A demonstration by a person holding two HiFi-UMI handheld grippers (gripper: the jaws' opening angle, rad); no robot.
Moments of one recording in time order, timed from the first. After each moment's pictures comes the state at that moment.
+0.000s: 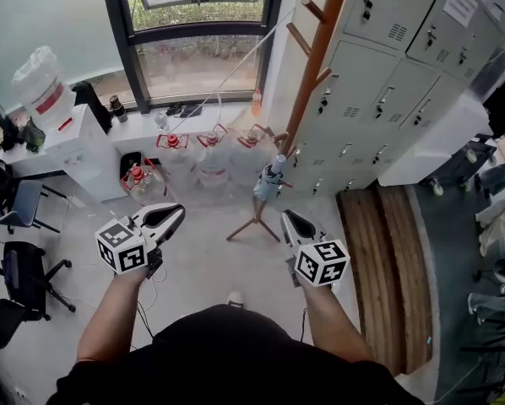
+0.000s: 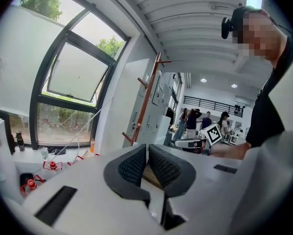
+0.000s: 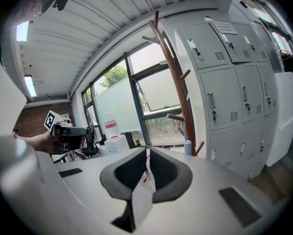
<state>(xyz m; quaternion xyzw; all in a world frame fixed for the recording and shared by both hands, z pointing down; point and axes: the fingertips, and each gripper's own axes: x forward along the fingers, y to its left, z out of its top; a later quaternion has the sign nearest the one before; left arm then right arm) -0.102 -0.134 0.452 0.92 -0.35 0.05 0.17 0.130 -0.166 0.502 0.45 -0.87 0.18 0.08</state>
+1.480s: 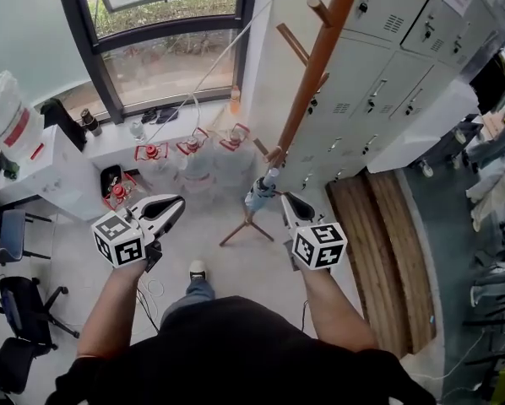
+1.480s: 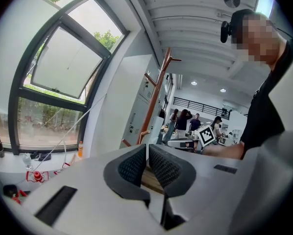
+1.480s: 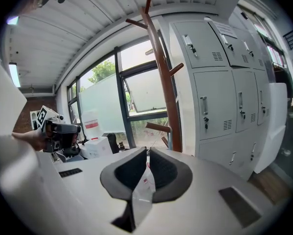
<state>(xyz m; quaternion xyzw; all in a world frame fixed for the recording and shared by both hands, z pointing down) -0.103 -0.280 0.462 0.94 -0.28 0.04 0.18 0.127 -0.306 0.510 0.52 -0.84 0.16 0.09</state>
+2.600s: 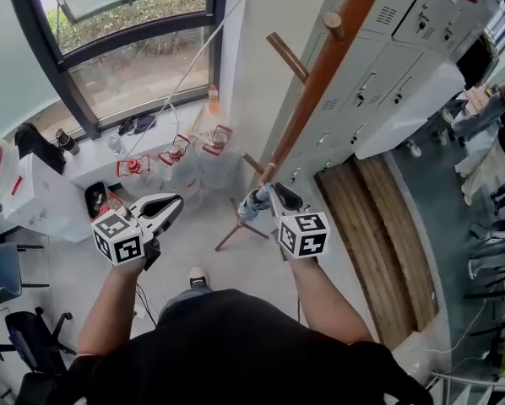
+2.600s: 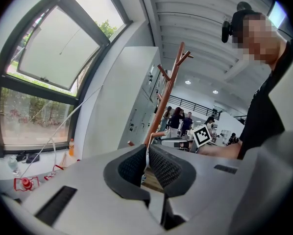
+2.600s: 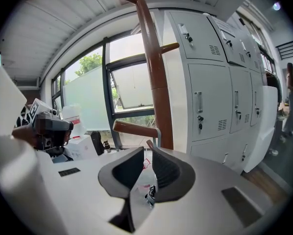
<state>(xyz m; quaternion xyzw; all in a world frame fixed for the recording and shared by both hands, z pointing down) -0.093 -0.395 0.485 0.96 -0.21 0.05 0.20 0.125 -0.413 0.536 0.58 -0.79 0.17 0.12</state>
